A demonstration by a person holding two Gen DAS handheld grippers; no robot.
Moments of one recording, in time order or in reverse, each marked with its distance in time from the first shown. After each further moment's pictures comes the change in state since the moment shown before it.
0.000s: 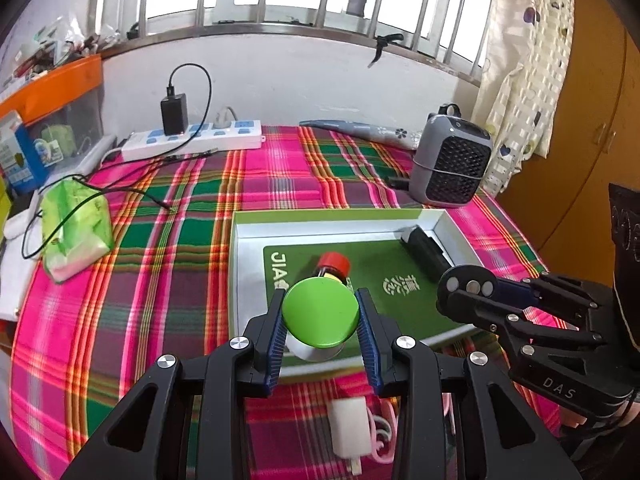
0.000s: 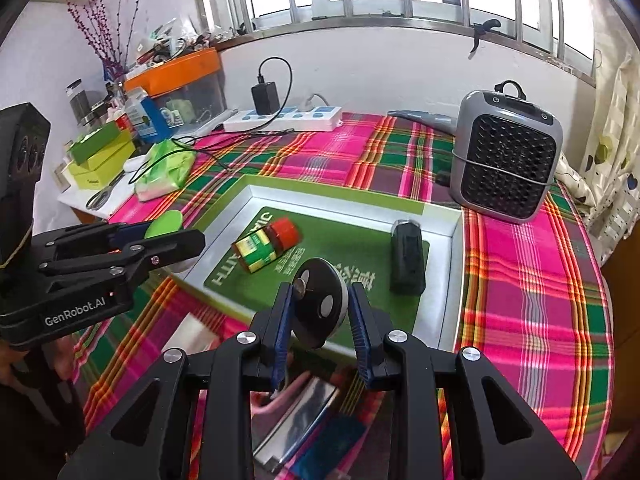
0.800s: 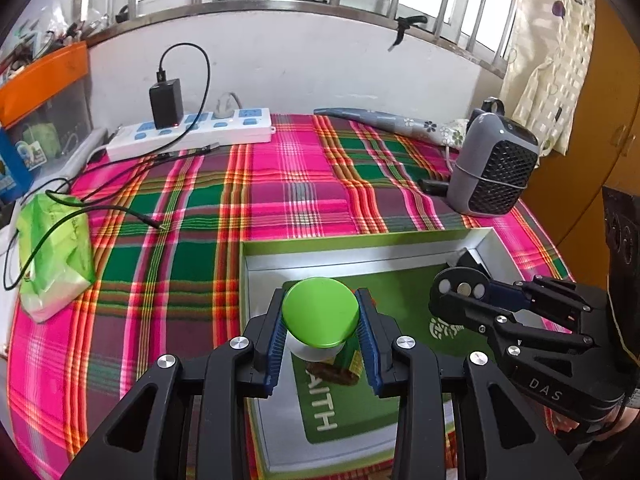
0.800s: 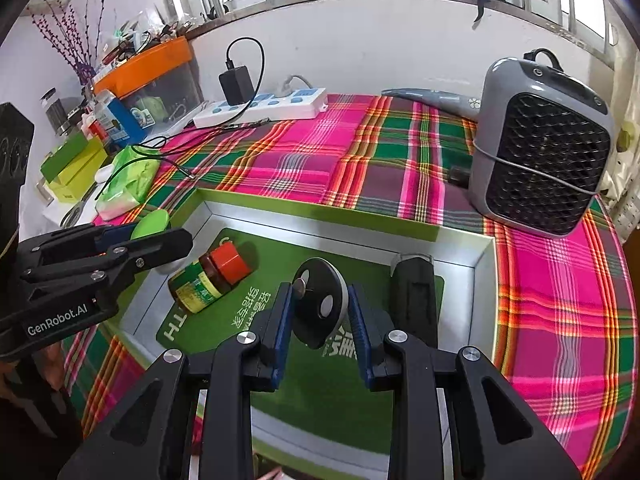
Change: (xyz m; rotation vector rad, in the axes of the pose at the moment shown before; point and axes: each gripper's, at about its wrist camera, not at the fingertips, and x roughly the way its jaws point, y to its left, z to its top) left arm 0.059 0.021 0.035 -0.003 0.063 0.026; right arm 0.068 -0.024 0.033 0.050 0.066 0.010
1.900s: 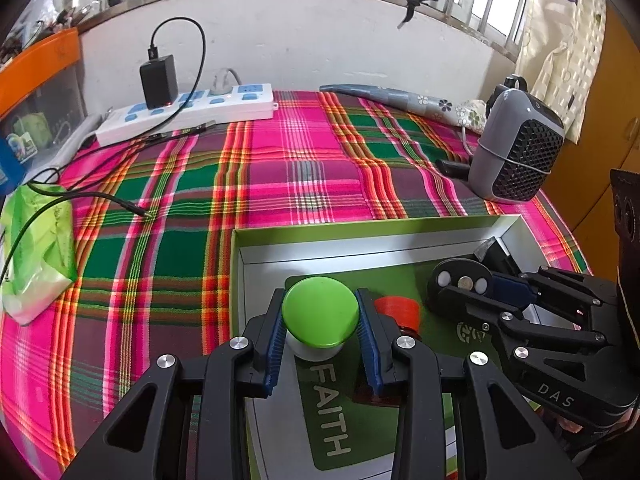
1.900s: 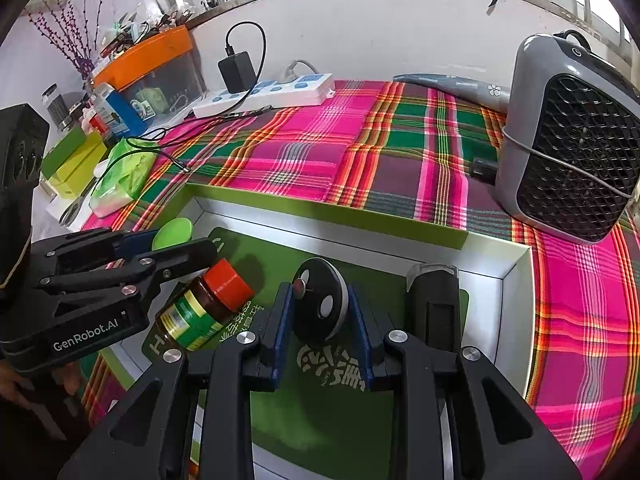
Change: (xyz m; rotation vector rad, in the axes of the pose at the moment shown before) left arm 0.031 0.005 0.000 0.002 0.055 0.020; right arm 0.026 -0.005 0.006 -0.006 0.036 0.039
